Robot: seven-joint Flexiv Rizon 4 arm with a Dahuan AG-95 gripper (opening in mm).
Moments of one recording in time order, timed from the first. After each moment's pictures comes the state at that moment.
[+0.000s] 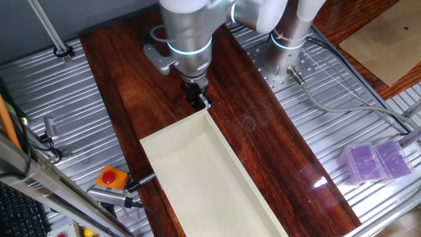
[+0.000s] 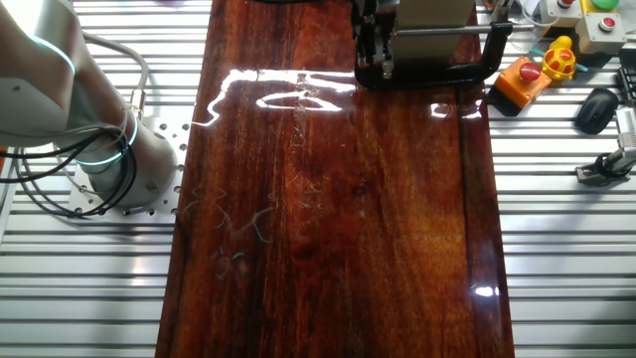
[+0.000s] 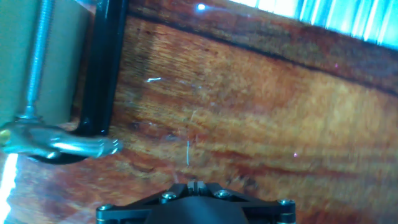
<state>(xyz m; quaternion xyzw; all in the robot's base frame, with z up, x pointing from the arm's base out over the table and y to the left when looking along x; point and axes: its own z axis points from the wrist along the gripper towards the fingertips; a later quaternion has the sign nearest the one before) 0.441 0.138 0.168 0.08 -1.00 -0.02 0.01</state>
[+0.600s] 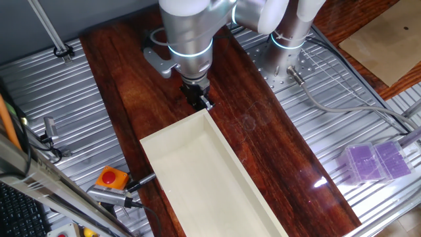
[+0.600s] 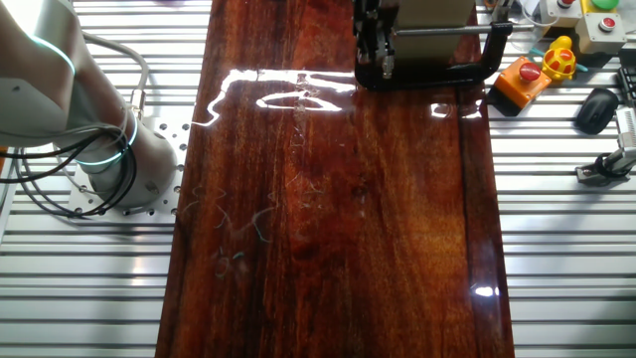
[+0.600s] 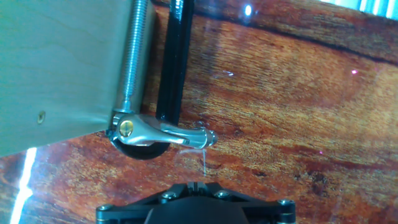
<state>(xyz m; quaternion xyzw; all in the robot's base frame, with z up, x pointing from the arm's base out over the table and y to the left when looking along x) 0.439 0.137 0.171 0.12 -0.99 -0.03 0.01</state>
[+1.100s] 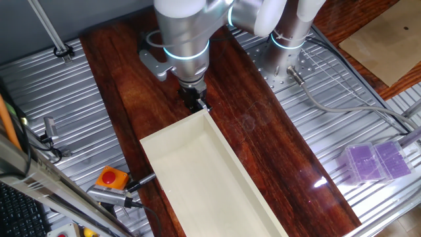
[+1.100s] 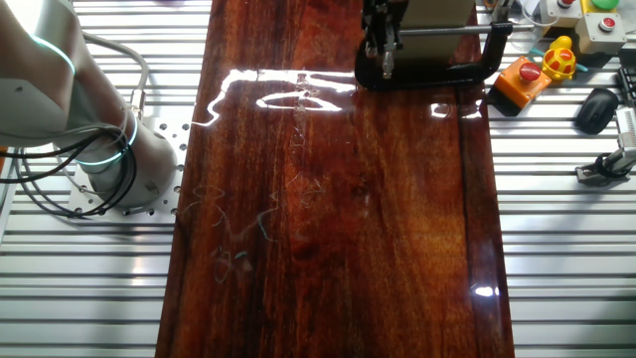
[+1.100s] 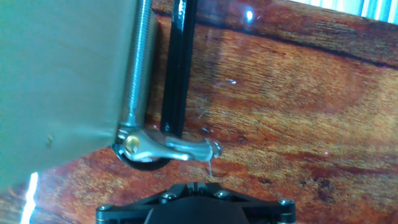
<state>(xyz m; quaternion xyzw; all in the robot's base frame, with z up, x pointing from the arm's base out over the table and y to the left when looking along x) 0.455 0.149 0.175 0.10 -0.99 -0.03 0.02</state>
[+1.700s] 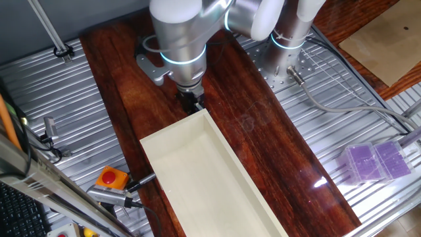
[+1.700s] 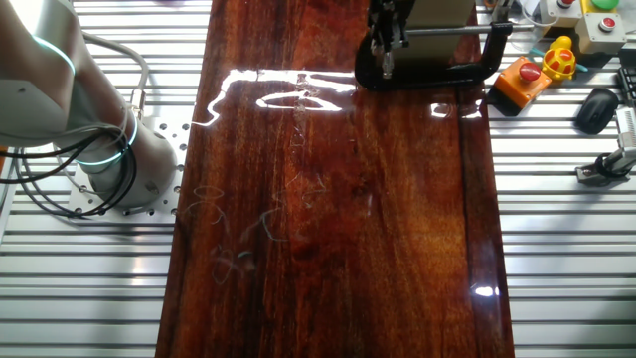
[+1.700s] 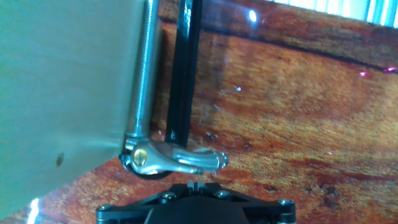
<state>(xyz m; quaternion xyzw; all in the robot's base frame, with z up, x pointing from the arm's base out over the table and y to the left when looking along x) 0.467 0.157 0.171 0.11 -0.99 -0.03 0.02</state>
